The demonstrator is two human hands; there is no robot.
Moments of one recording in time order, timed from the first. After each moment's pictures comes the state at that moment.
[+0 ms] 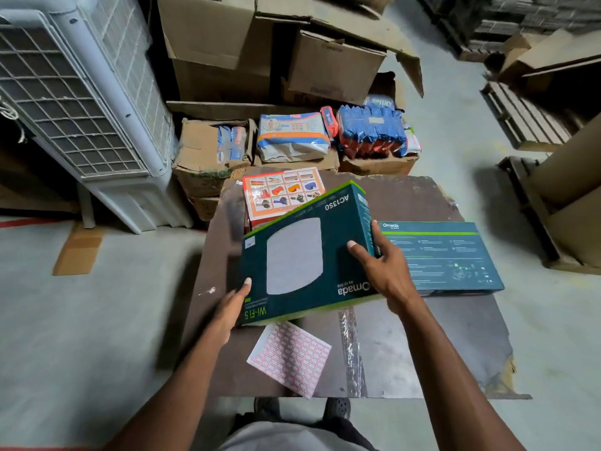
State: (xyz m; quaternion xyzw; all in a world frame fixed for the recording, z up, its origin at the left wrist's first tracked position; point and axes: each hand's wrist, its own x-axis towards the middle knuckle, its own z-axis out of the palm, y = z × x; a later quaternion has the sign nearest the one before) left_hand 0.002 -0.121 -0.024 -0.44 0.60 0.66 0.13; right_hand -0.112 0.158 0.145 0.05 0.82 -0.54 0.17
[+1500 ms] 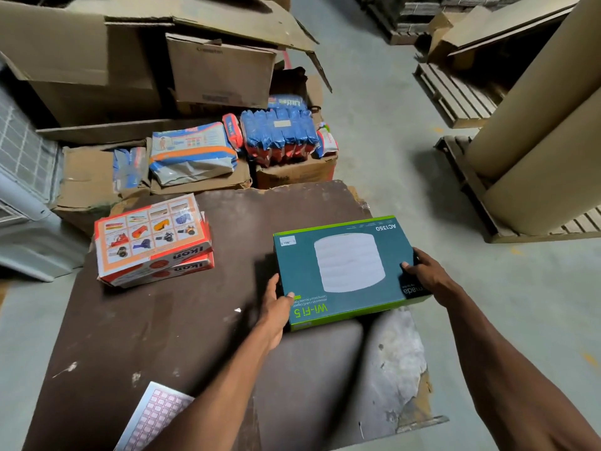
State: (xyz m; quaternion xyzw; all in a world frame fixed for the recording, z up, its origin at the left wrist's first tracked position) left_hand -0.213 0.216 -0.016 -0.32 0.60 0.72 0.14; right_hand -0.329 0.545 0.024 0.20 0.81 -0.51 0.20
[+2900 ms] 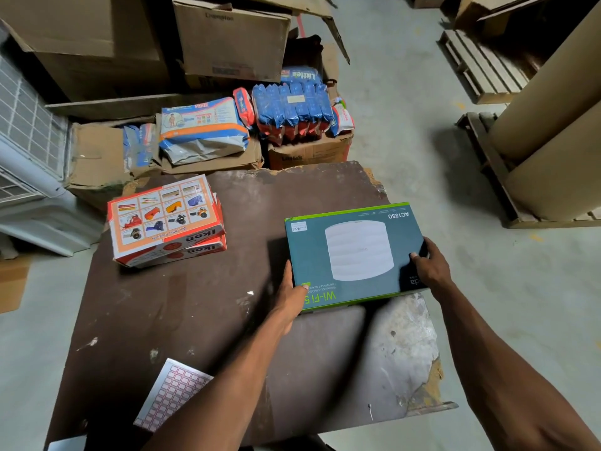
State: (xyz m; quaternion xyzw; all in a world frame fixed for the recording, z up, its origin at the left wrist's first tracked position) left_hand -0.217 0.212 -0.033 -0.29 0.67 0.65 0.20; right_hand -0.328 0.517 -0.018 0.23 0.87 -0.42 0.12
